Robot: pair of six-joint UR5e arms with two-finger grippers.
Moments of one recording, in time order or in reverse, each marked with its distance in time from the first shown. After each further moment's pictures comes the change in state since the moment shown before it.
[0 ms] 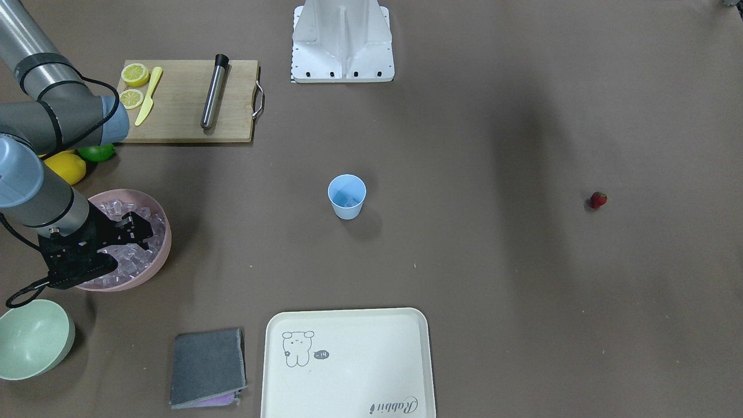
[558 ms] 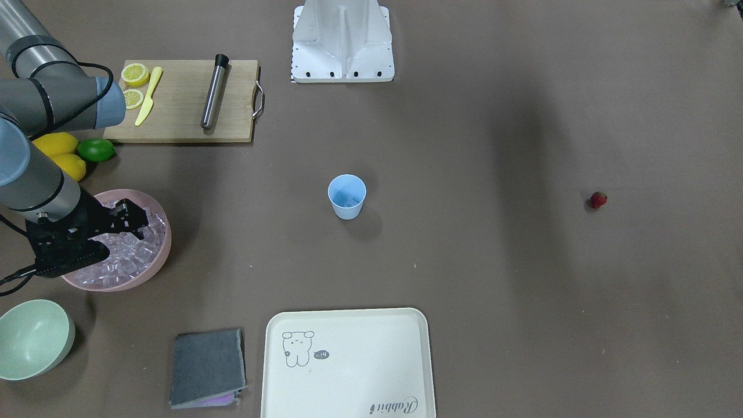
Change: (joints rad) left arm 0.000 0.003 0.001 0.000 0.000 0.001; right arm 0.016 0.000 0.092 -0.133 0.005 -0.023
